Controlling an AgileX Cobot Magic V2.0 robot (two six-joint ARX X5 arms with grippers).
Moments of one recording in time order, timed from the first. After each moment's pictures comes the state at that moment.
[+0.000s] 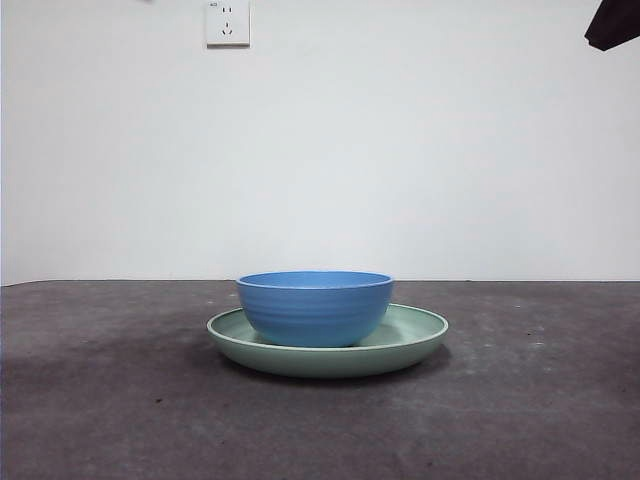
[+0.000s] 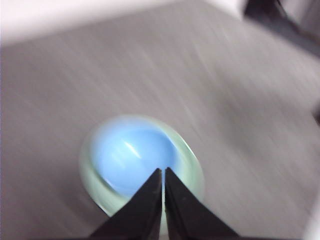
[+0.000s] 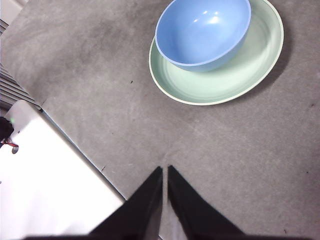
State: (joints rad) left arm -0.44 0.83 0.94 -0.50 0.36 0.04; right arm 0.39 0.81 0.91 -0.92 -0.50 0.08
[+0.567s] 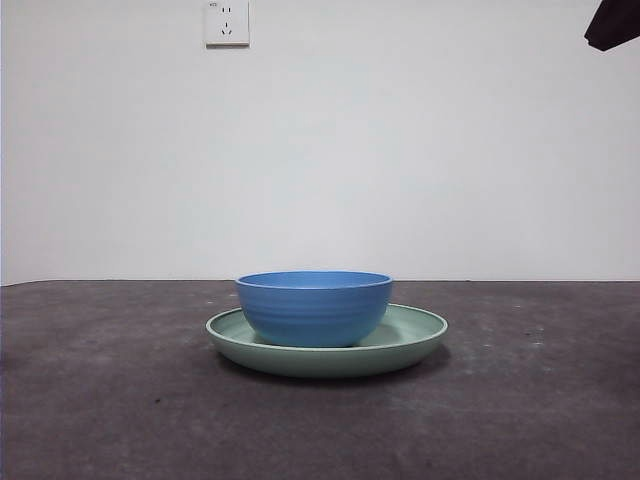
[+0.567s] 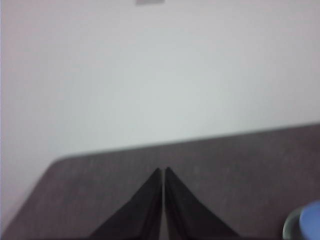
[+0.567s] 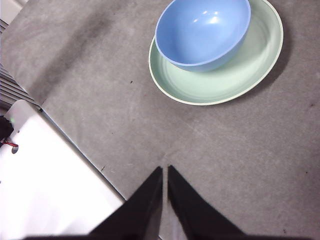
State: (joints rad) left arm -0.02 0.27 0.42 -0.08 0.11 0.09; right arm 0.39 0.81 0.91 -0.92 -0.50 0.08
